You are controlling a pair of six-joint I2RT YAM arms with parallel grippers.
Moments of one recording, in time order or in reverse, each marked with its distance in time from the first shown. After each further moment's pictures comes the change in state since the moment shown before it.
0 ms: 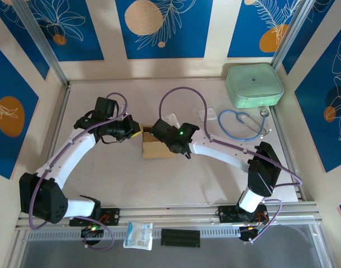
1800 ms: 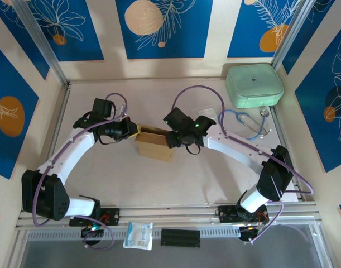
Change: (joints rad) left arm 0.043 0.024 -0.039 0.020 0.040 0.171; right arm -0.137 -0.113 -0.041 0.041 -0.464 0.061
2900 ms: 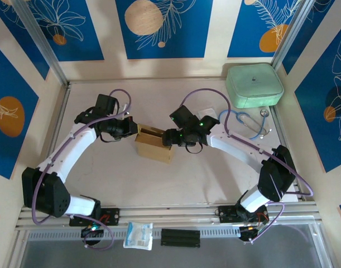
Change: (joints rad) left arm -0.041 0.038 0.121 -0.158 -0.105 0.141; right arm -0.071 -0.008 -0.076 0.113 -0.203 0.154
